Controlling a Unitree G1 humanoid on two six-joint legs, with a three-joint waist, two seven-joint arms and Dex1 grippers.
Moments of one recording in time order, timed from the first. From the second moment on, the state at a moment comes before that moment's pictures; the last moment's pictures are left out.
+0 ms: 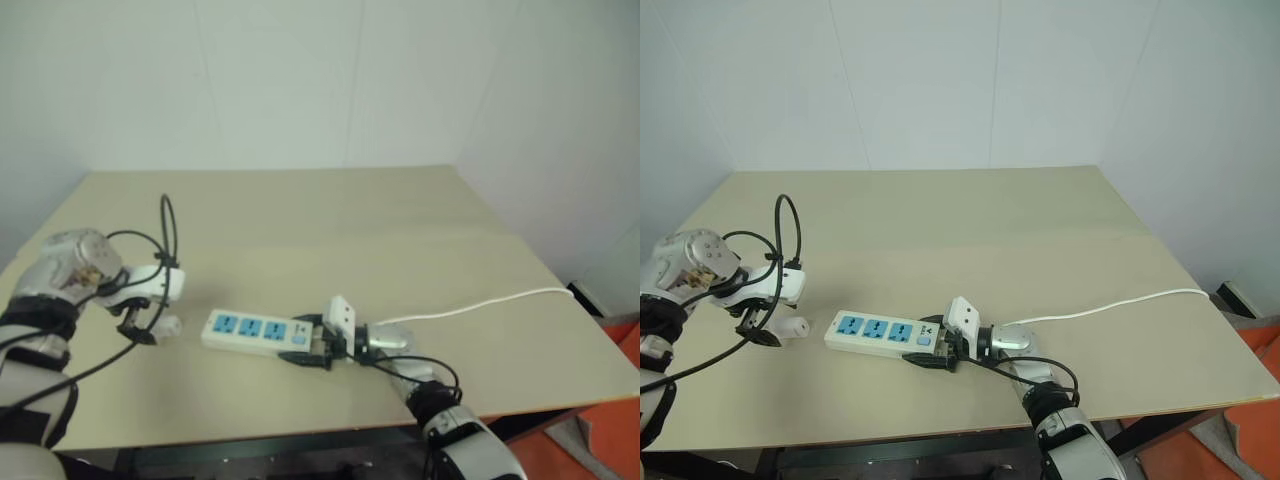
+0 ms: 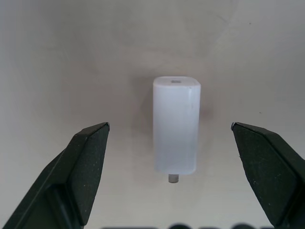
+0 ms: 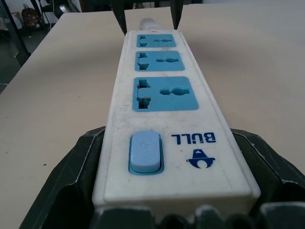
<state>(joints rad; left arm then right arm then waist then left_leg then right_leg) -0.99 0.98 -0.41 0.82 0.36 -0.17 -1.54 -0.65 -0.06 0.21 0.73 0.10 -0.27 1.12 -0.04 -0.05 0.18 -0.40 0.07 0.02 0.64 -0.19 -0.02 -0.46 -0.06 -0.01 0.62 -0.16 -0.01</state>
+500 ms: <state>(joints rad) -1.05 0.91 -0.46 0.80 0.46 -0.20 -1.57 -0.65 -0.06 0.21 0.74 0.10 -0.27 1.11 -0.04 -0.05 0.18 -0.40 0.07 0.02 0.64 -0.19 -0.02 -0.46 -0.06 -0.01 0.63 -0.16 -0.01</state>
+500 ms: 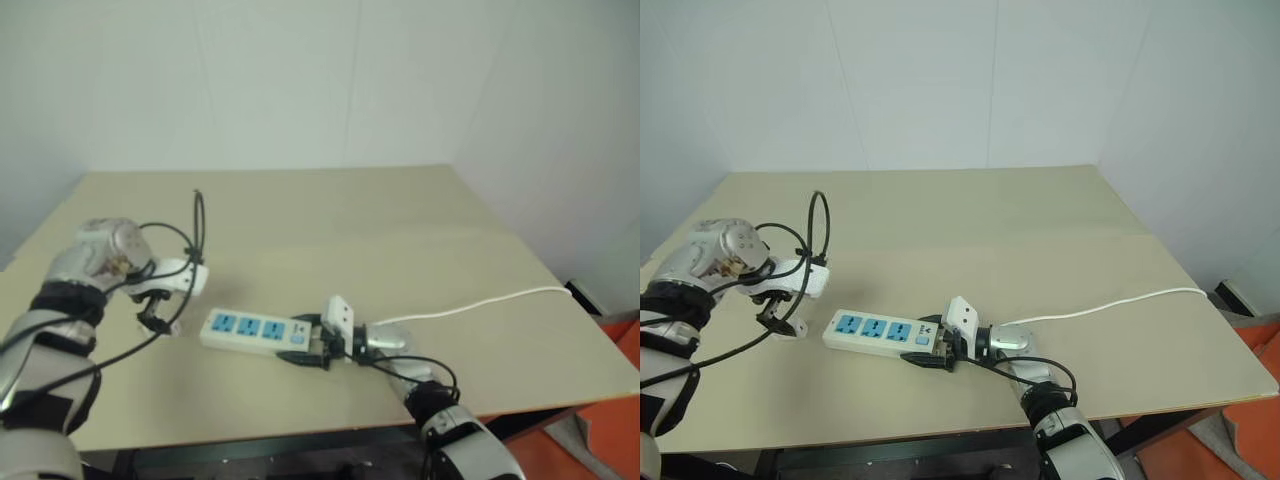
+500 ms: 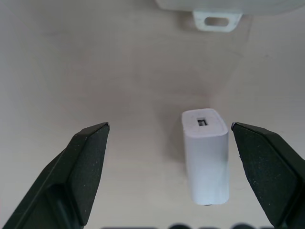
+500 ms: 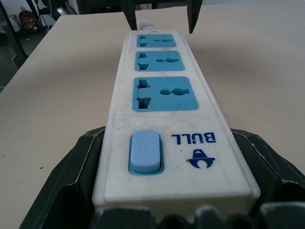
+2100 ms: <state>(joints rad) -1.05 0.87 -0.32 0.71 0.34 -0.10 -1.52 -0.63 -0.06 0.21 0.70 0.10 -0.26 1.16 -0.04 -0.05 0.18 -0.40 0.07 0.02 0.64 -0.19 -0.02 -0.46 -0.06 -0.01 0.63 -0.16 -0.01</state>
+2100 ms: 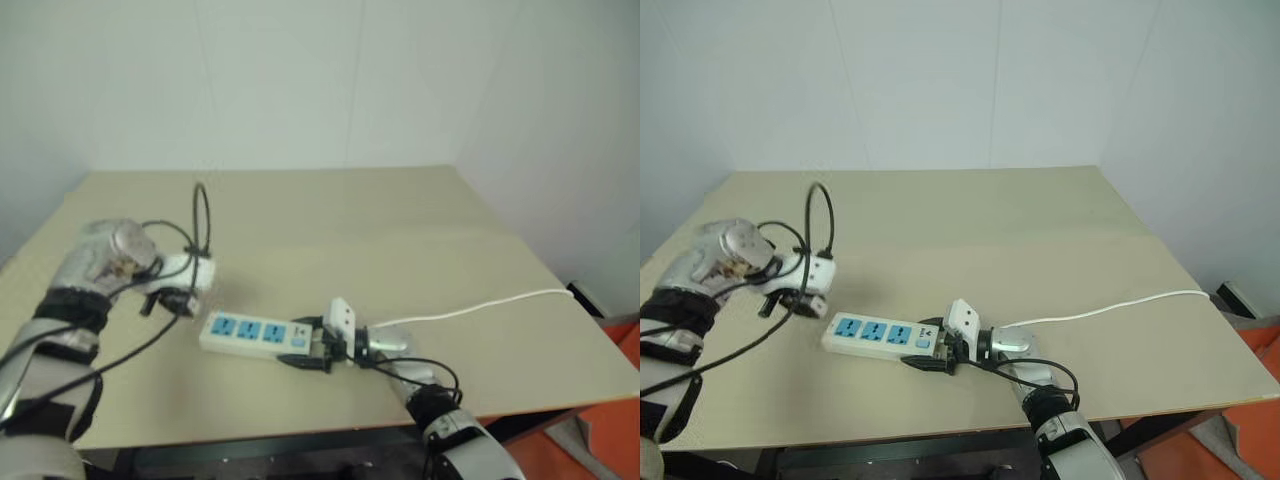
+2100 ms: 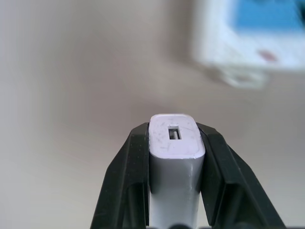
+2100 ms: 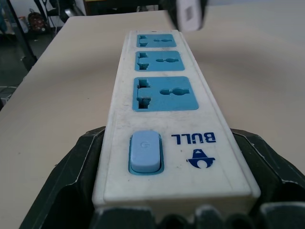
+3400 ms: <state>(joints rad) -0.57 0.72 0.05 -0.14 -0.42 0.43 -1.22 -0.79 -0.08 0.26 0.94 0.03 -0.31 1.23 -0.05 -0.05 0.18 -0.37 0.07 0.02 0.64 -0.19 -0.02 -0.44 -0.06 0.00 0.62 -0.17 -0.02</state>
